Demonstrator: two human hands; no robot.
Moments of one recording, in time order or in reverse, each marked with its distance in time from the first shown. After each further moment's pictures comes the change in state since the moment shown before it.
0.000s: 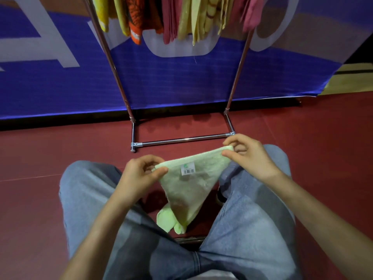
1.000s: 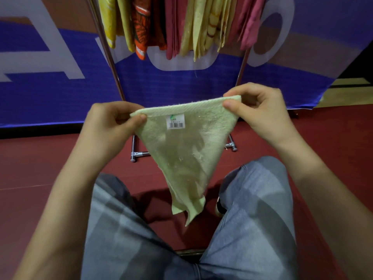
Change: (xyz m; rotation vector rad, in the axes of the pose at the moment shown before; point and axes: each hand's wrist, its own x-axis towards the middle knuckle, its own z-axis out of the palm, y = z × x) left_hand 0.017 0.104 -0.072 0.080 0.232 0.225; right_hand 0.033 -0.110 -0.027 0.071 0.149 -0.422
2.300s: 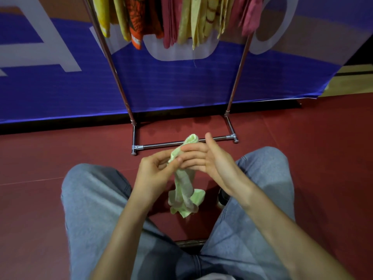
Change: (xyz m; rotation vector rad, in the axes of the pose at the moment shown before) left_hand -0.055 -0.052 0.090 -0.446 -0.178 -0.184; right_hand -0.073 0.040 0.073 0.564 -0.300 0.662
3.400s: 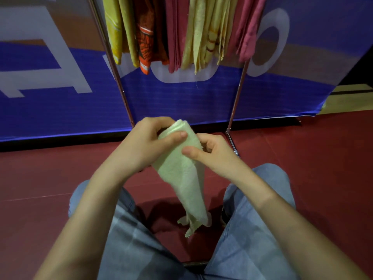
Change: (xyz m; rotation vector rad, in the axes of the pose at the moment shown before) left_hand 0.034 0.105 -0.034 0.532 -0.151 0.206; right_hand 0.012 -0.050 0.007 -0.414 -0.052 -0.357
